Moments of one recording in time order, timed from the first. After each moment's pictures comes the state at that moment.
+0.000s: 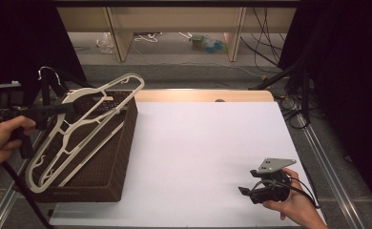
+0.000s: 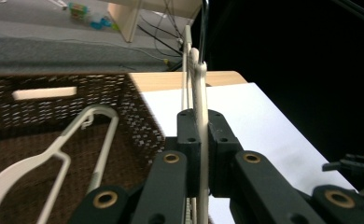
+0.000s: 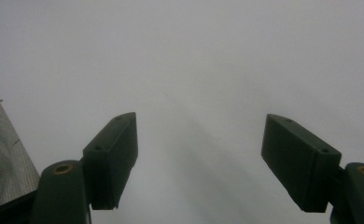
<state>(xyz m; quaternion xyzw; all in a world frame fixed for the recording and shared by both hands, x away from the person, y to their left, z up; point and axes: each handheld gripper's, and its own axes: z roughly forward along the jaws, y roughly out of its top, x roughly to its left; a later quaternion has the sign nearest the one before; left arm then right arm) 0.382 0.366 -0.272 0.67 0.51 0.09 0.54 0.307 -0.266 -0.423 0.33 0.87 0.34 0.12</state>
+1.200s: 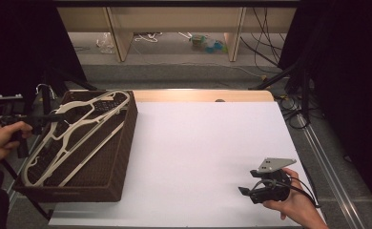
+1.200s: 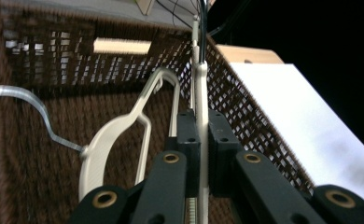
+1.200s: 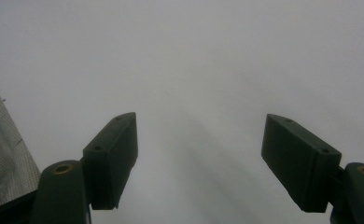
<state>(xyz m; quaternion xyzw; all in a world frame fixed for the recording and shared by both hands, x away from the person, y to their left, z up) 0.434 0.442 -0.361 0.68 0.53 0.05 0.51 0.308 -0.267 -0.422 0.34 0.87 0.33 0.11</state>
